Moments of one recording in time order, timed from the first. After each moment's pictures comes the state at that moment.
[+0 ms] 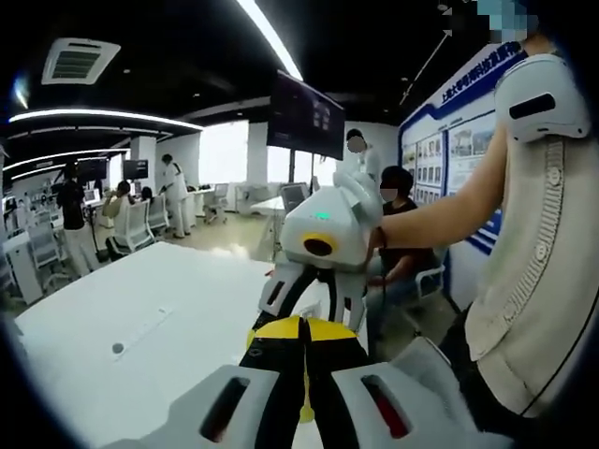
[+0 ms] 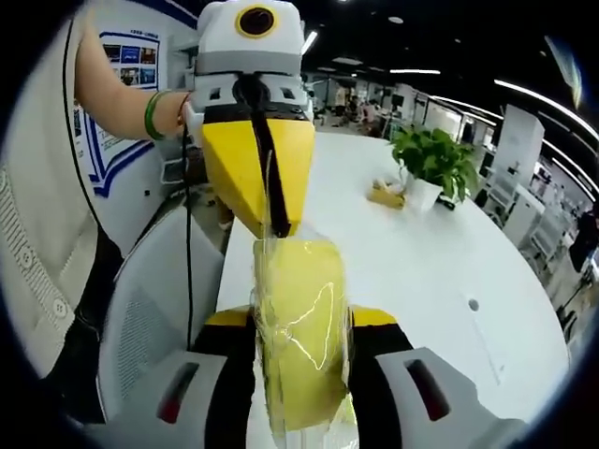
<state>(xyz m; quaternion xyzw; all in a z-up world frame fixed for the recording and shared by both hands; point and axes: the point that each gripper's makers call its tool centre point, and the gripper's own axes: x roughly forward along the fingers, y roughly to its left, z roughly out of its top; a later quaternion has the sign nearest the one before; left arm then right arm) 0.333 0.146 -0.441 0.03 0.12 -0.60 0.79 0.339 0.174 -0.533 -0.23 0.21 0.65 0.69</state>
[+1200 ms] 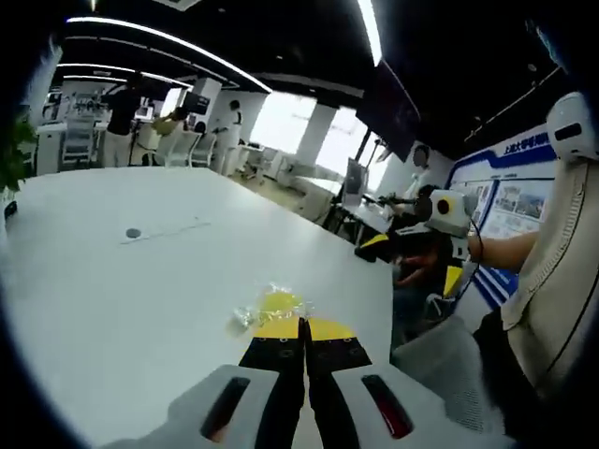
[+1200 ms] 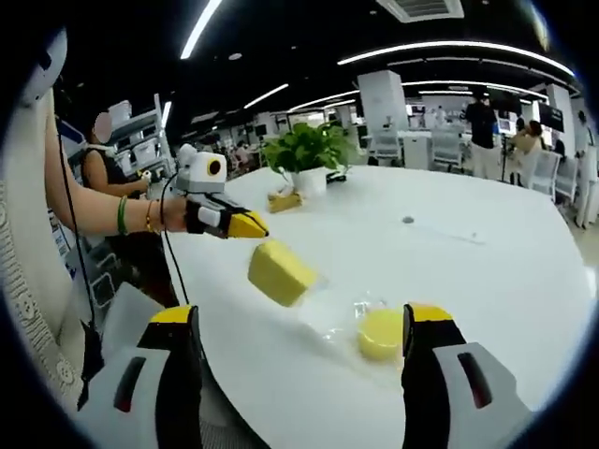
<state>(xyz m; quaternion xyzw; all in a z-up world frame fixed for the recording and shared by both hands) 0.399 0.230 -0.577 -0.12 0.25 -0.51 0.82 0.336 0.093 -0.564 0.01 0.24 0.42 0.87</state>
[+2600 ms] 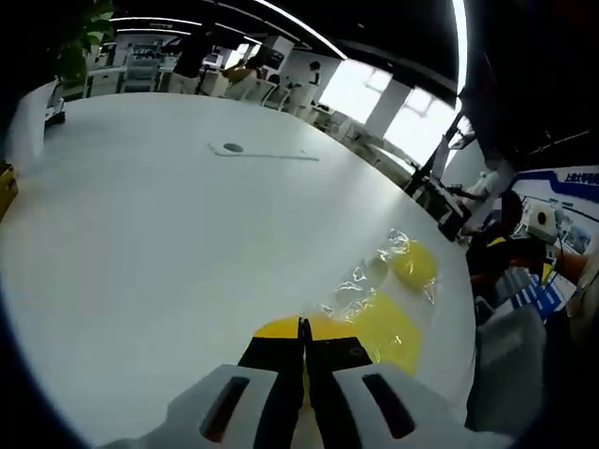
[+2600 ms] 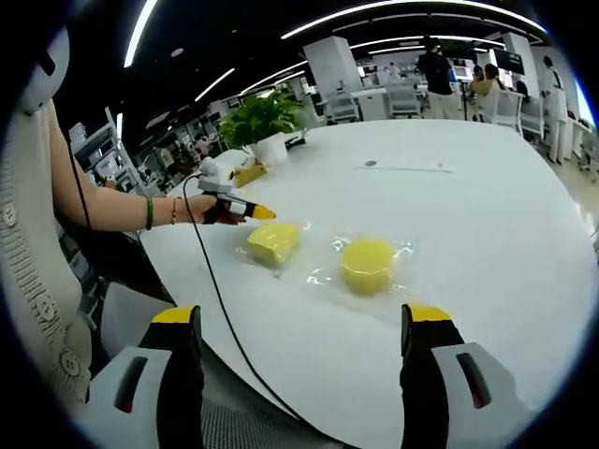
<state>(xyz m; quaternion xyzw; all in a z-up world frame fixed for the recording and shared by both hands) 0.489 0.311 -0.714 -0.10 0.36 -0.38 0.84 0.313 0.065 -0.616 0.05 0.33 0.35 0.87</state>
